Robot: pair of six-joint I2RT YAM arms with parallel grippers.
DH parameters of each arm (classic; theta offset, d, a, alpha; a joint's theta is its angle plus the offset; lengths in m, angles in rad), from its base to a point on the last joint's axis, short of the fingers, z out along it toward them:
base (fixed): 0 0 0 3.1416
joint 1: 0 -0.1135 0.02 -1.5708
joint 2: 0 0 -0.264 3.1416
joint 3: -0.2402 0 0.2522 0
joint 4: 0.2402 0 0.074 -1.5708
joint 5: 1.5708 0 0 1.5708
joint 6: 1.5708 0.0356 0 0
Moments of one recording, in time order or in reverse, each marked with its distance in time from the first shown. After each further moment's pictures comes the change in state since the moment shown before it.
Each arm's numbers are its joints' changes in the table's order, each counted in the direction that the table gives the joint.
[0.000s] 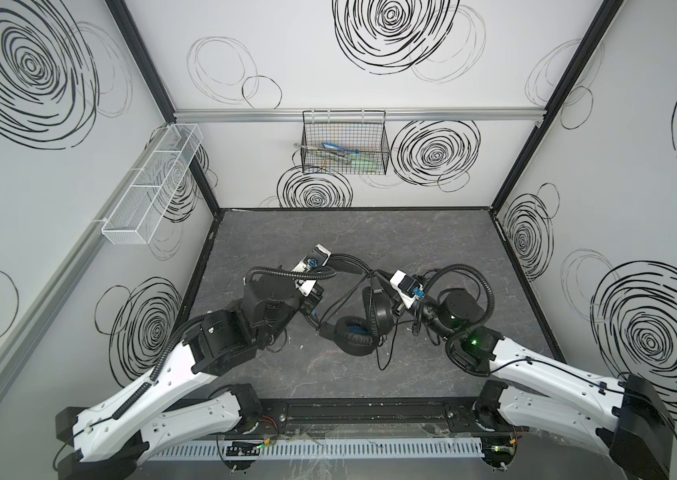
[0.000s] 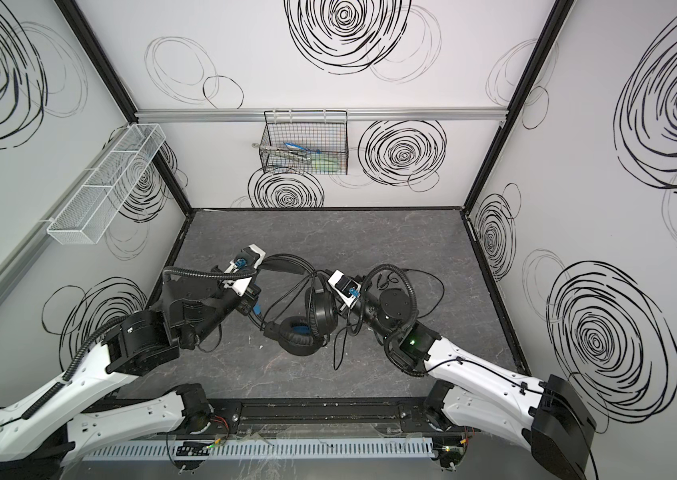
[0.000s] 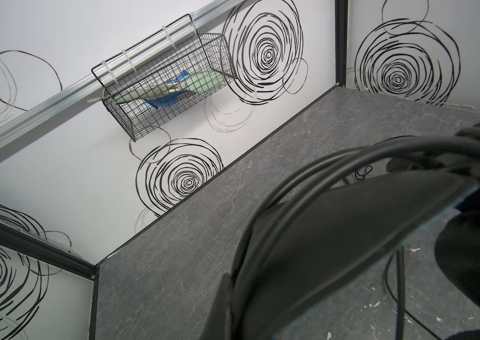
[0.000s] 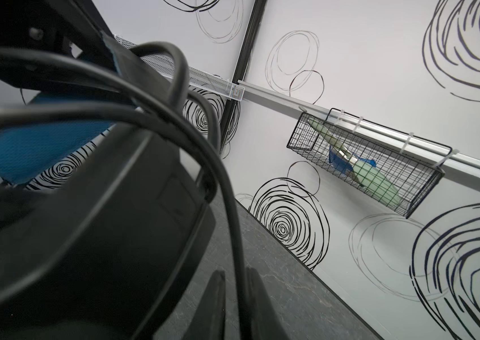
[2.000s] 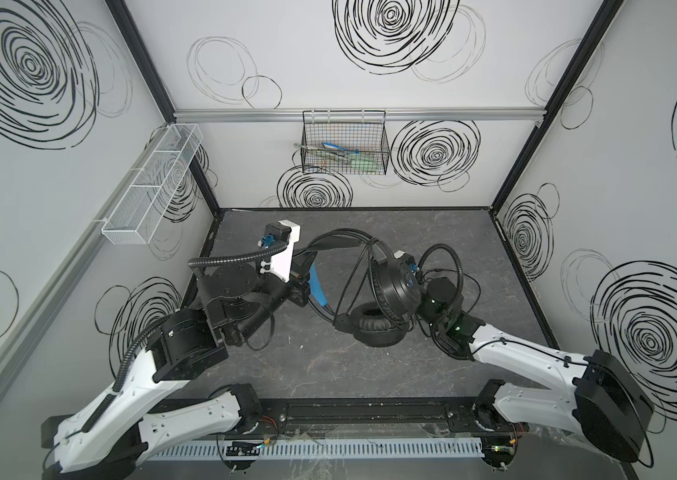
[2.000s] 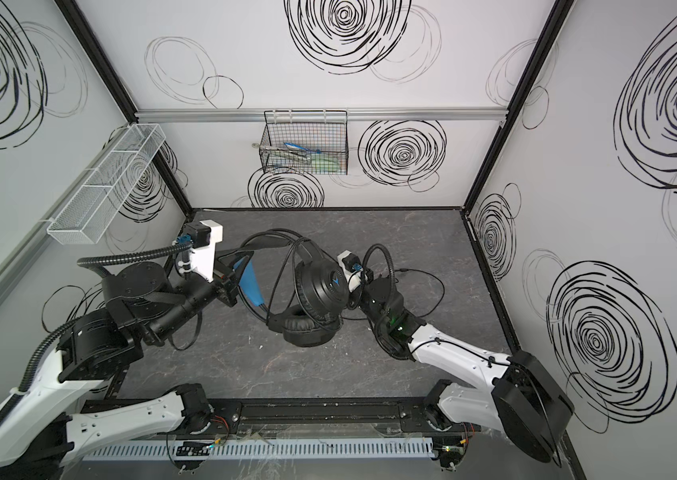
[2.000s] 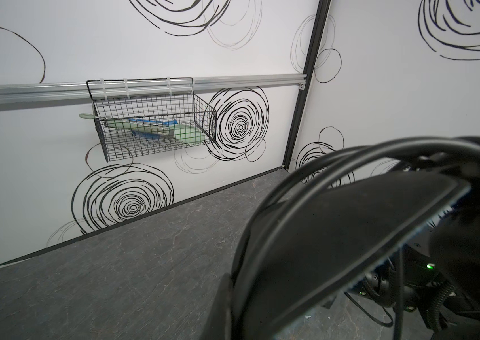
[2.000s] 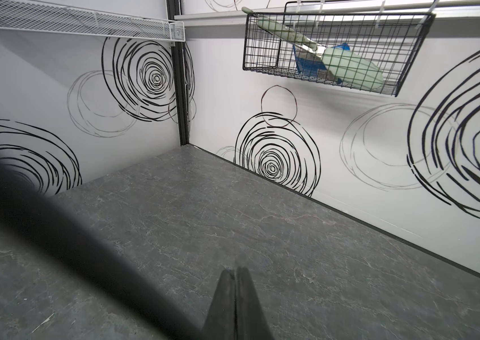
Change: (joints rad) left arm 0.007 0.015 -0.195 0.005 0.142 -0.333; right arm 0.107 -0.190 -0.012 -0.031 0.089 0.296
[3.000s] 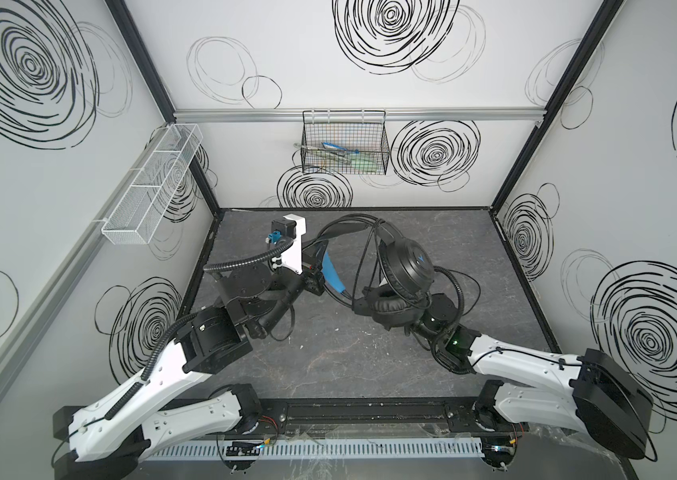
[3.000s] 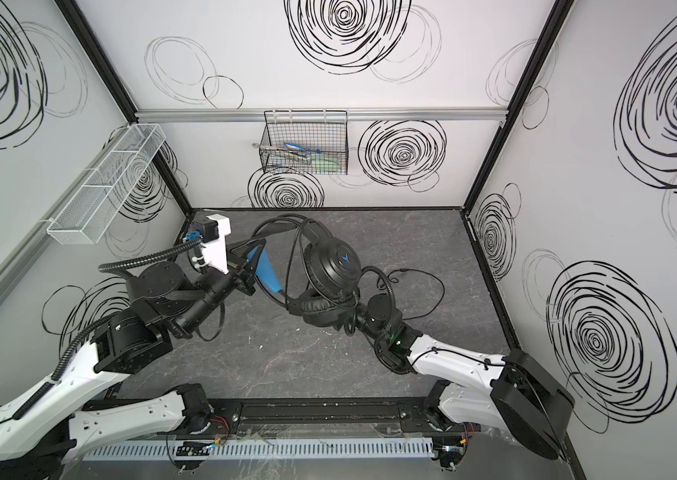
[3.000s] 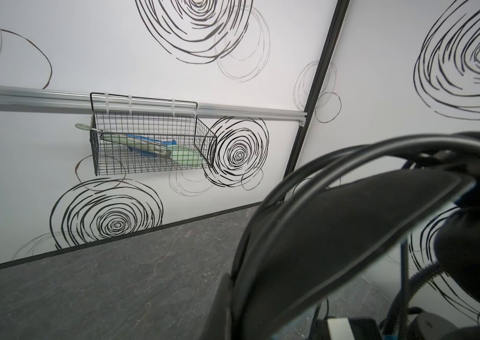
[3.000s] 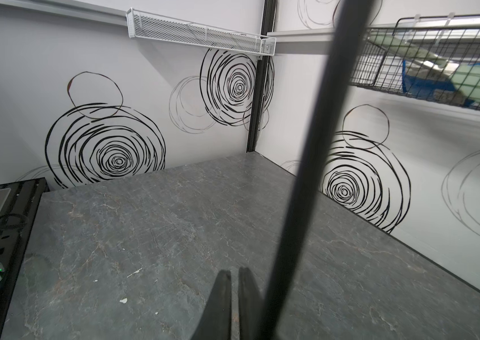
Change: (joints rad) left arm 0.000 -0.032 0.111 -0.299 -0.056 -0.051; right arm -0.110 -0.003 0.112 -0.136 -0.206 -0.073
